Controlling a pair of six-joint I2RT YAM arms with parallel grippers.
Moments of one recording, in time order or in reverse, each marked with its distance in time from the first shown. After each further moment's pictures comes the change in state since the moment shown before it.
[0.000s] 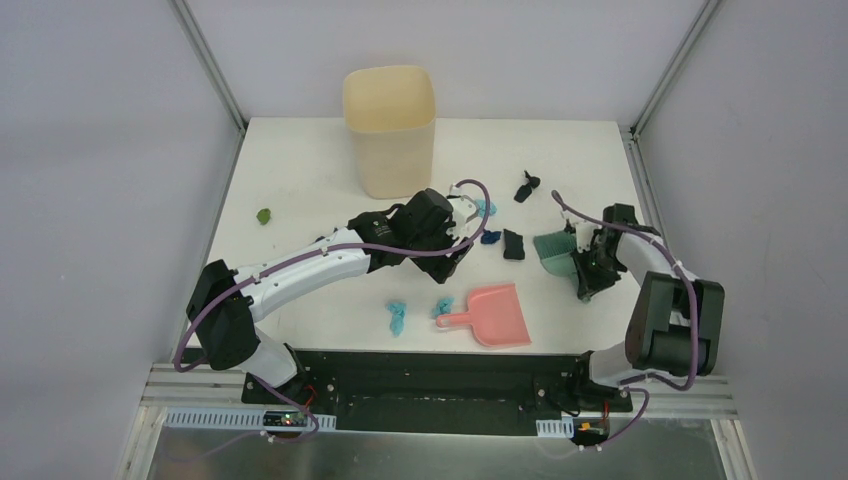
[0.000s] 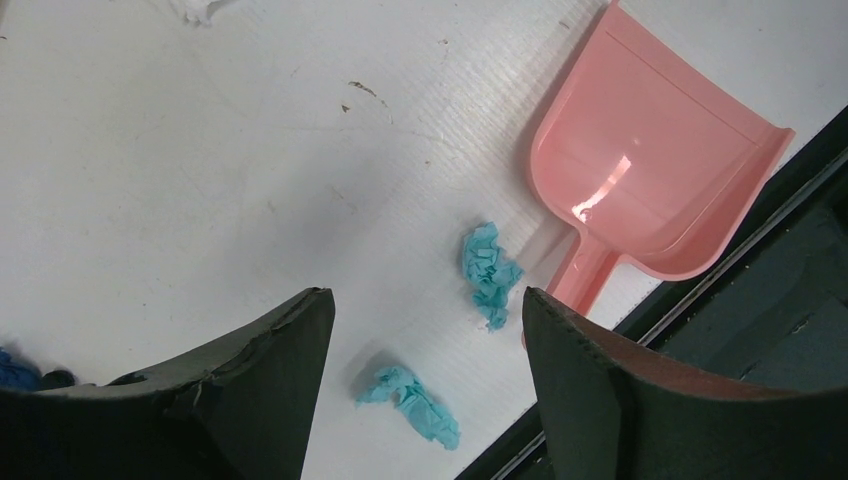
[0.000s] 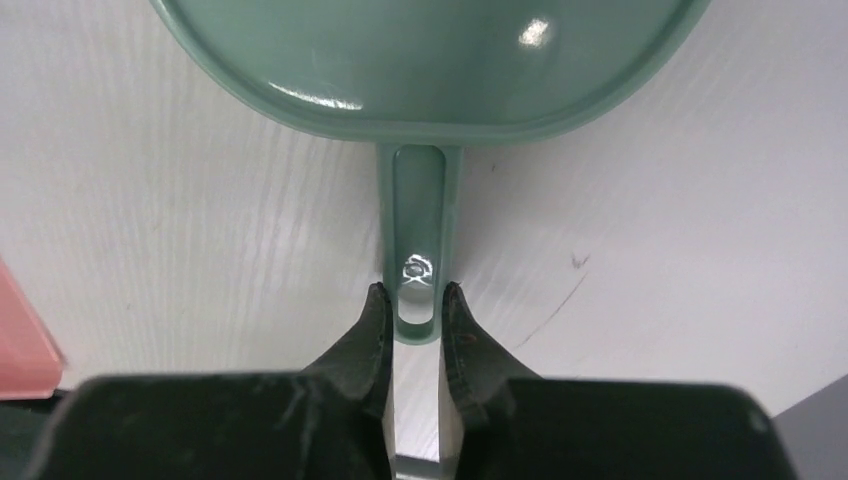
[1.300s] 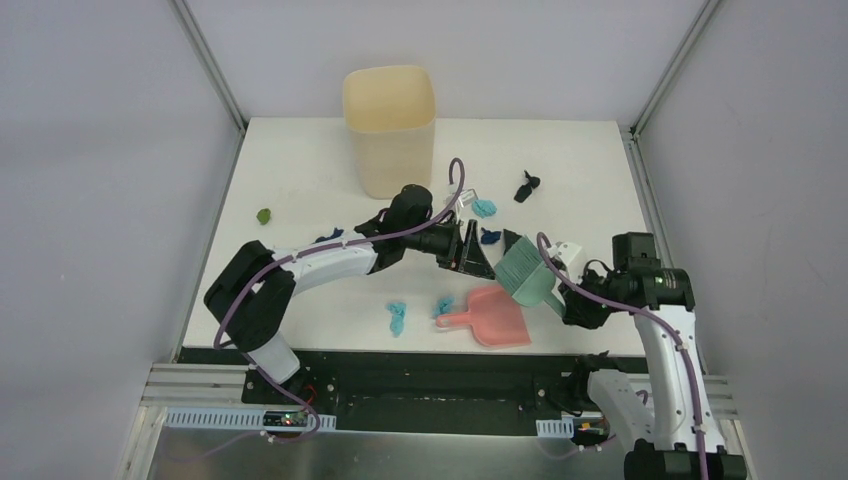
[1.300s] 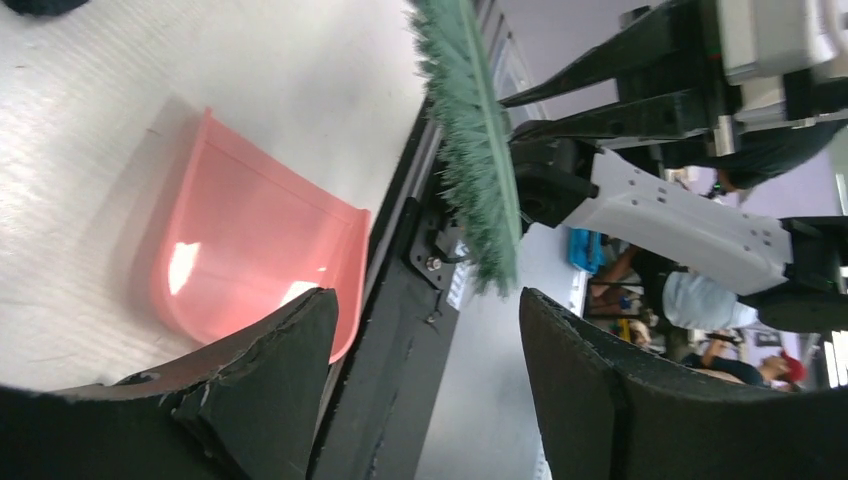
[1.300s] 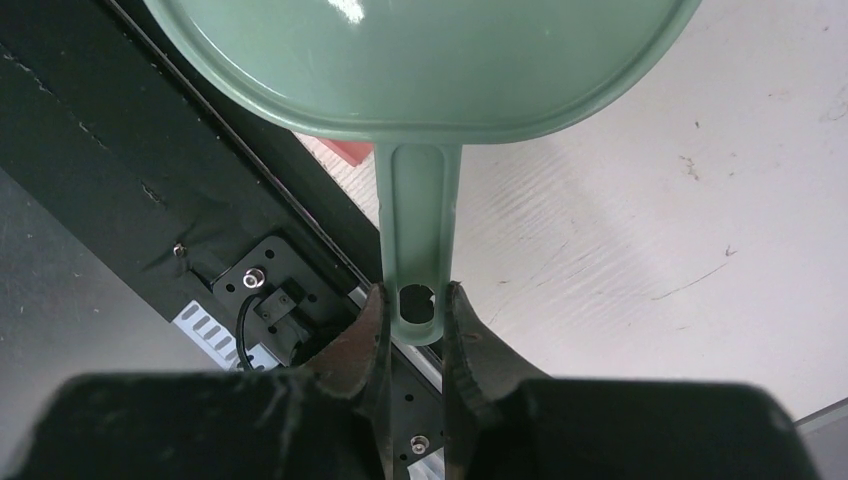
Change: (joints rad) left arm 0.148 0.114 -0.252 0.800 0.800 -0.658; right arm 0.137 -0.679 0.048 -0.587 -0.340 -0.333
